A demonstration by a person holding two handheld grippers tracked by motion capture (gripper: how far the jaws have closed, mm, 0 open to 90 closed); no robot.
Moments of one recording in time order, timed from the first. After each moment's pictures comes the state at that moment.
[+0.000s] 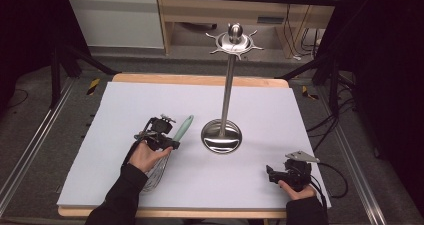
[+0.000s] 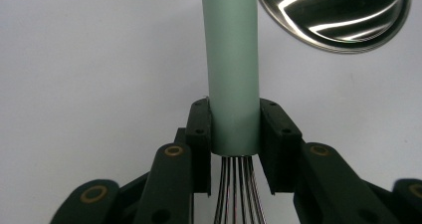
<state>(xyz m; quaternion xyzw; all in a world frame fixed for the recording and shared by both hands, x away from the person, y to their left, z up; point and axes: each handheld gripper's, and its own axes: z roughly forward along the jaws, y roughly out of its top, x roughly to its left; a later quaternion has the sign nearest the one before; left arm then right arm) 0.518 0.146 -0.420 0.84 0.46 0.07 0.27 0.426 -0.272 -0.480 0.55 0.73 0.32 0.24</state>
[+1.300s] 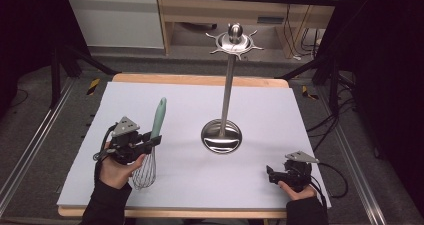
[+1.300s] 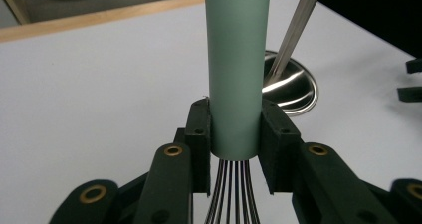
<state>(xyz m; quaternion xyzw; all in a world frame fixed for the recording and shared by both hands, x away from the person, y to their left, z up) 0.439 0.208 -0.362 0.76 0.42 0.18 0.46 0.423 -0.270 -0.479 0.55 0.73 0.32 0.25</state>
